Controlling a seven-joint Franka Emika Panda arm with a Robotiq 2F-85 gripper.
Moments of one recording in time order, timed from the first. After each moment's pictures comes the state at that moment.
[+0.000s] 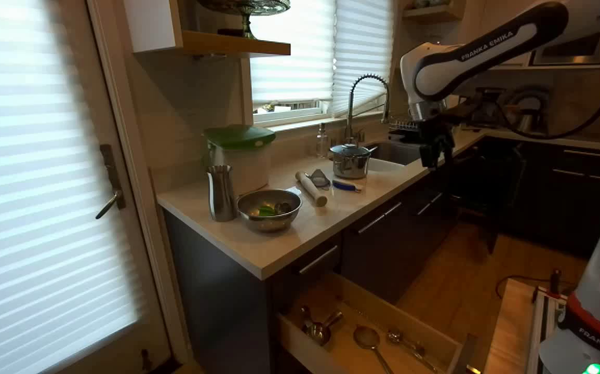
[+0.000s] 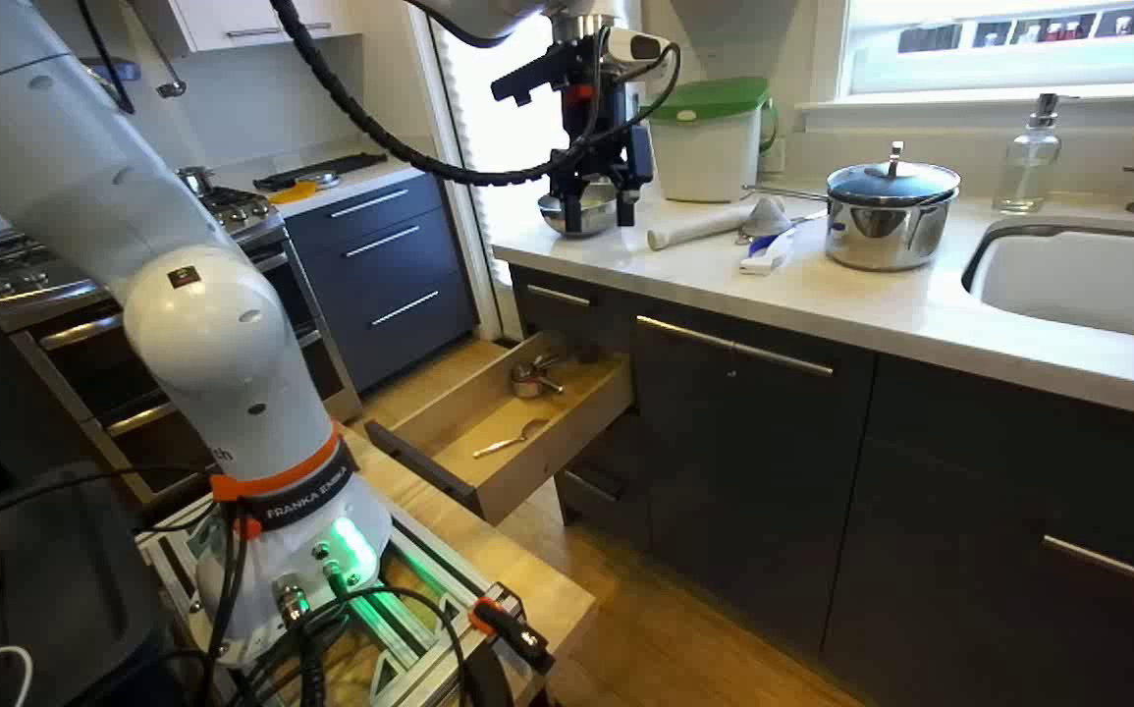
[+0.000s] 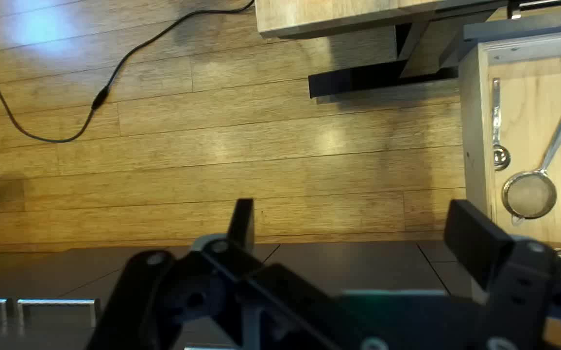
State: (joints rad) arm -0.18 -0.27 -0.09 -2.26 -0.30 1.72 -0.06
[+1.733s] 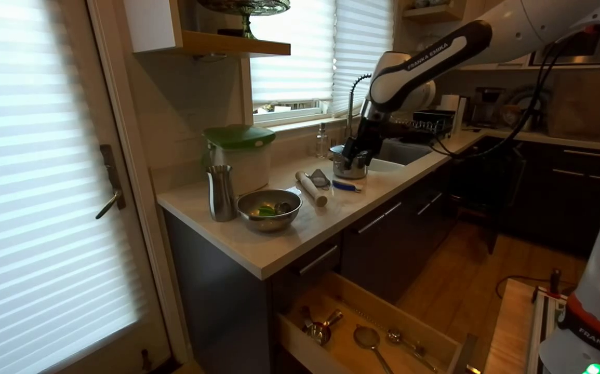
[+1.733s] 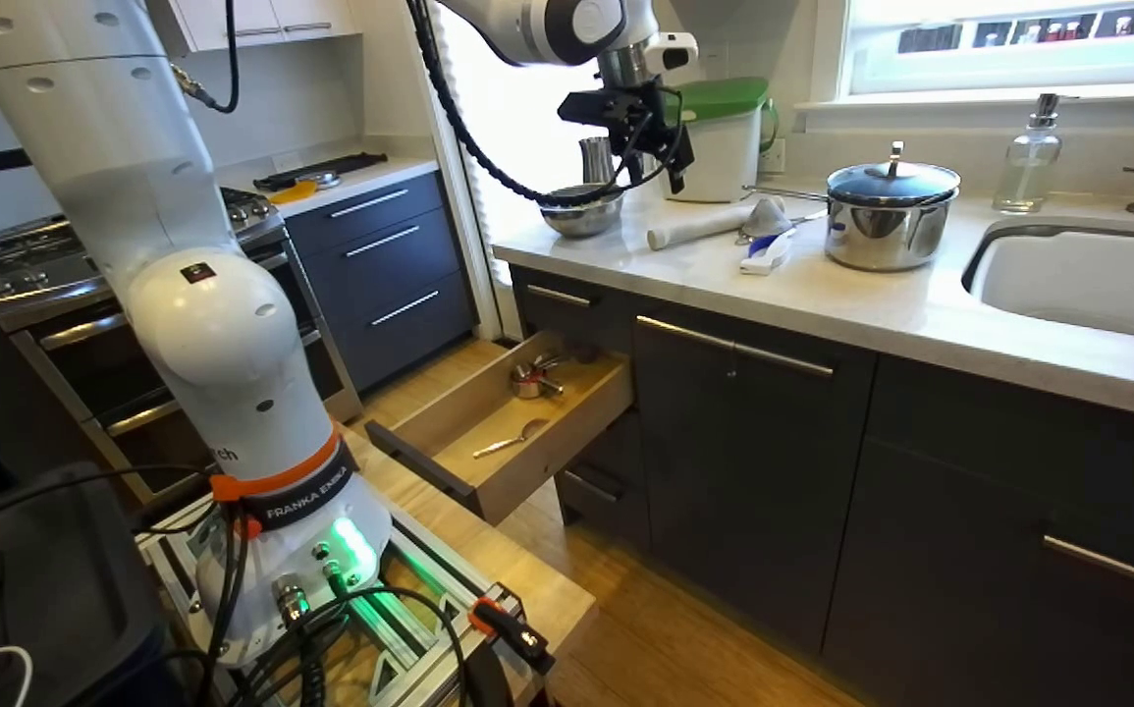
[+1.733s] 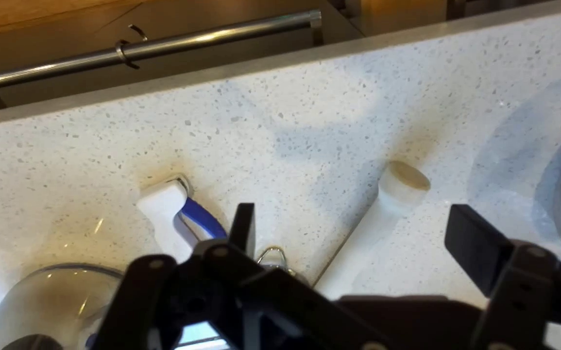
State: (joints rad) arm -0.08 0.00 -0.08 -2.10 0.06 2.39 -0.01
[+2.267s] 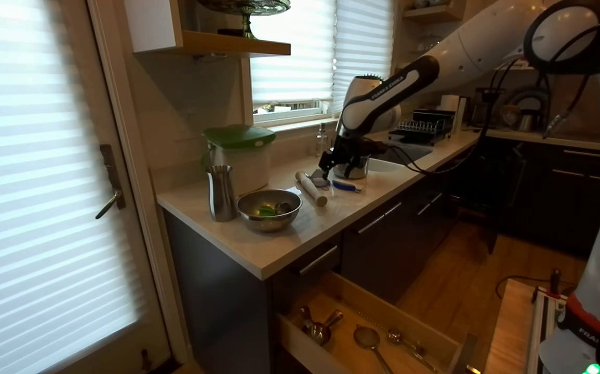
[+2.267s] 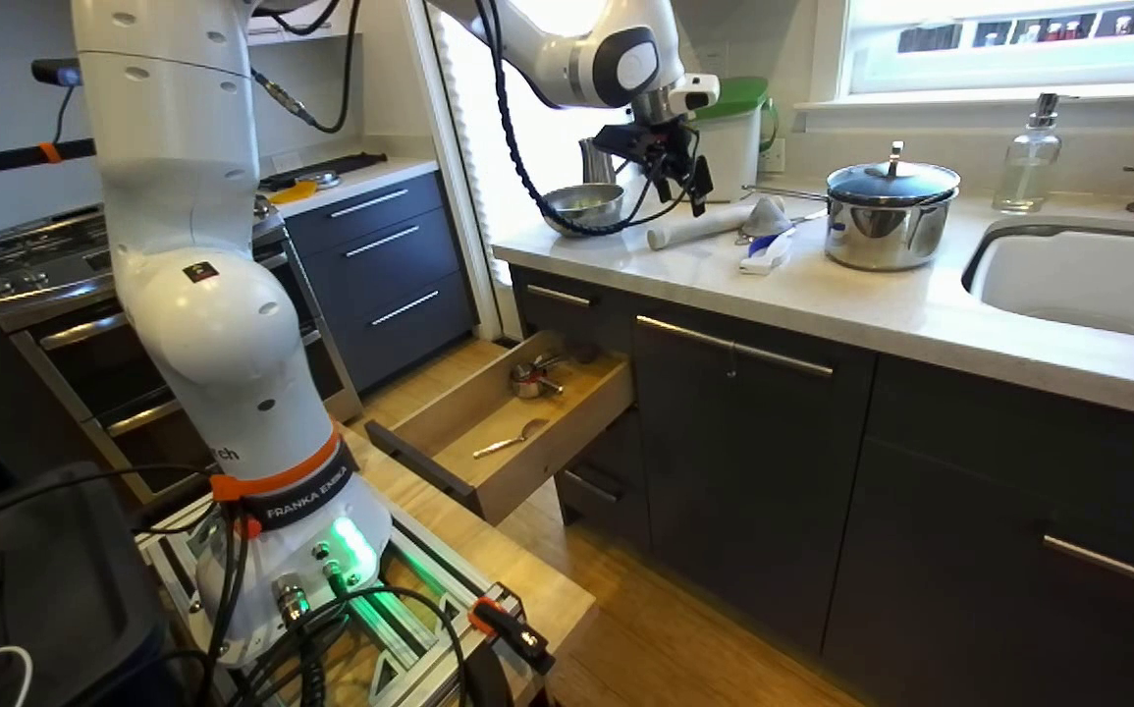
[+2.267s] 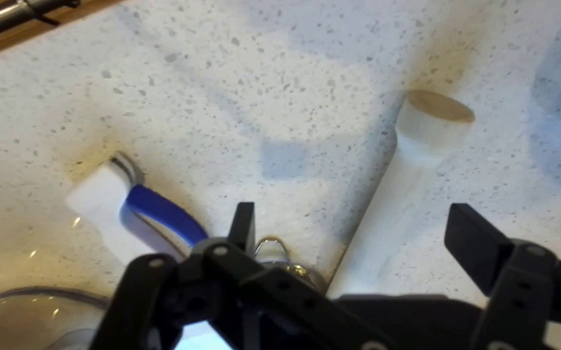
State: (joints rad) arm -0.07 0.29 -0.07 -1.87 0.03 2.46 0.20
